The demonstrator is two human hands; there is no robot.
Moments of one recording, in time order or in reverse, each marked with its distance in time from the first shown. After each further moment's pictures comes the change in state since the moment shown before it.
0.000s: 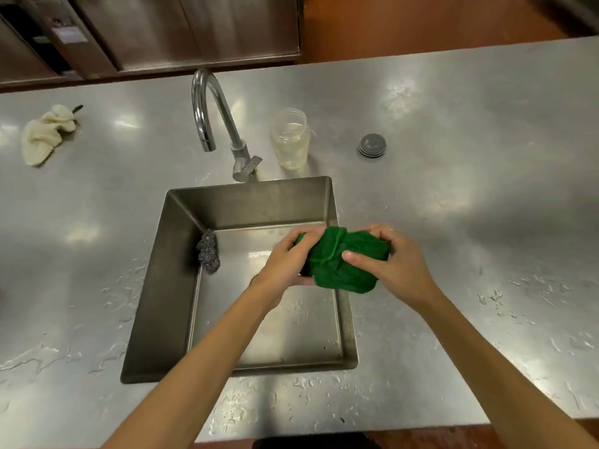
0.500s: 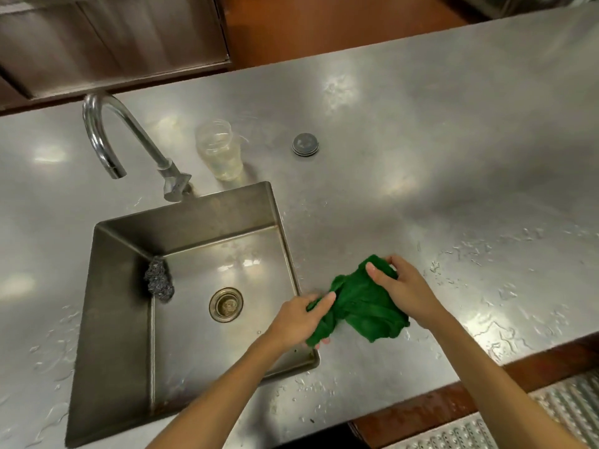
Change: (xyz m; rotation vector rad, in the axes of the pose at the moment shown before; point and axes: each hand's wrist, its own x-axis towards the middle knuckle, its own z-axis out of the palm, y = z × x) left_hand 0.004 -0.085 0.082 0.525 -0.368 -0.051; right_hand -0.054 0.085 -0.084 0.033 0.168 0.446
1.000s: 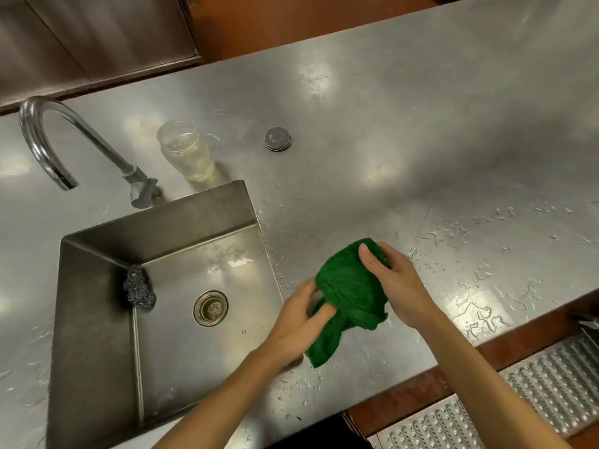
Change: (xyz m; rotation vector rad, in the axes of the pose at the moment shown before) left_hand -0.004 0.014 0.037 -0.026 -0.001 0.310; right_hand -0.024 -0.013 -0.014 0.377 0.034 -0.008
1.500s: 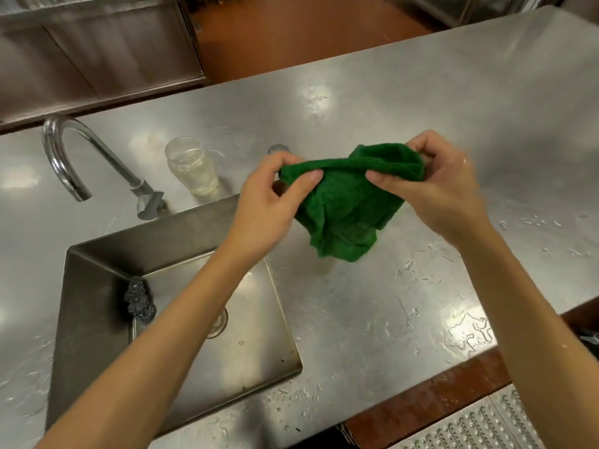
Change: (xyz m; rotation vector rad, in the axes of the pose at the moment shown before) left_hand 0.025 0.174 -0.079 0.008 0.346 0.526; right_hand -0.002 -0.155 -0.011 -0.241 0.076 -0.624
